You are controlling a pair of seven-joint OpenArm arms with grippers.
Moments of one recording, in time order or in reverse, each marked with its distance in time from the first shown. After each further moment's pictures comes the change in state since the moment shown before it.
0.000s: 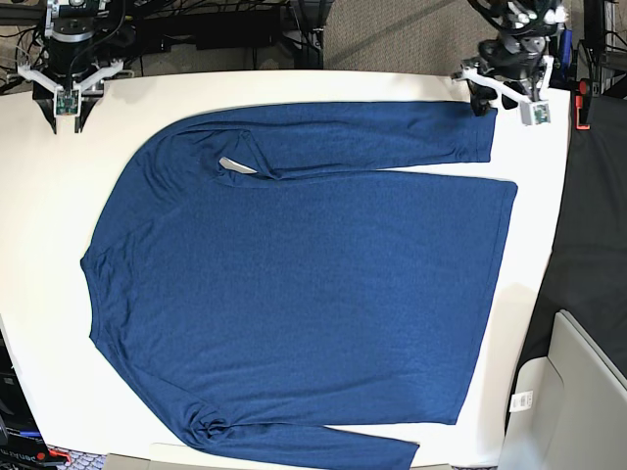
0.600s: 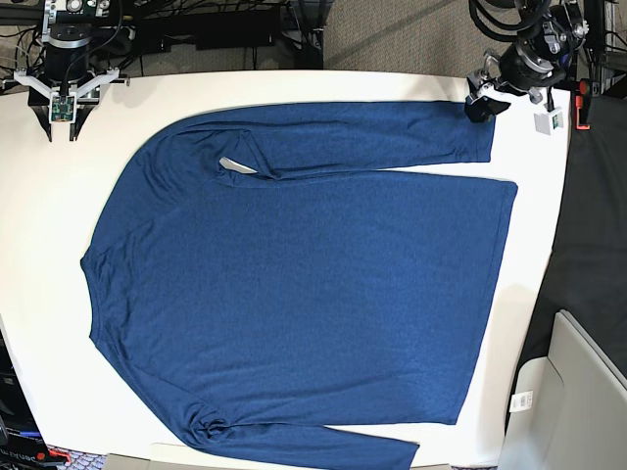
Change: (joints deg) left arm -6.5 0.3 -7.5 -5.6 -16.8 -0.1 13.3; right arm 1.1 0.0 0.5 -0.1 0.0 -0.3 0.0
